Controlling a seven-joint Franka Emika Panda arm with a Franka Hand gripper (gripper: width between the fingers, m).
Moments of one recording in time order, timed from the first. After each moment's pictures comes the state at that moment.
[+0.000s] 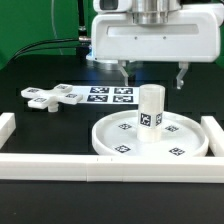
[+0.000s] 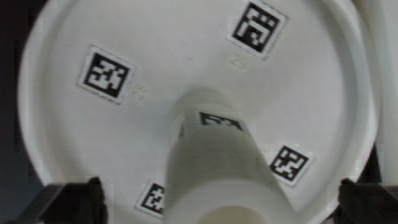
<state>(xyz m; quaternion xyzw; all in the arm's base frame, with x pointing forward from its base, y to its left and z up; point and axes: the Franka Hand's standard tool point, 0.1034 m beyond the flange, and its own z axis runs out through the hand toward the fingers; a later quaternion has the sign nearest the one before) 0.542 0.040 0.097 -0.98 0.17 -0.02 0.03</state>
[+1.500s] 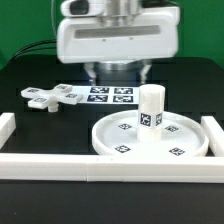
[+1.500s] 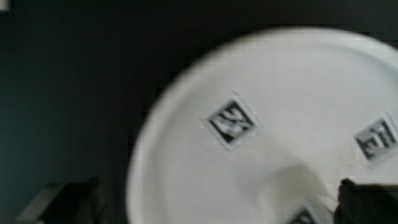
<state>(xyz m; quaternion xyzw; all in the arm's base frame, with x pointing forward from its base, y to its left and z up) 0.488 -0.050 0.084 -1.00 -0.05 -0.01 0.02</state>
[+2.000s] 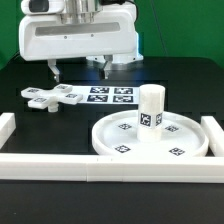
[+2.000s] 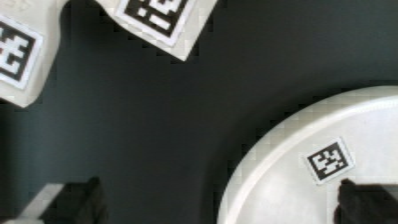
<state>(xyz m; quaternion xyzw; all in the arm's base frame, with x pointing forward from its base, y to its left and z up) 0.482 -0.083 0.084 -1.00 -0.07 -0.01 0.02</state>
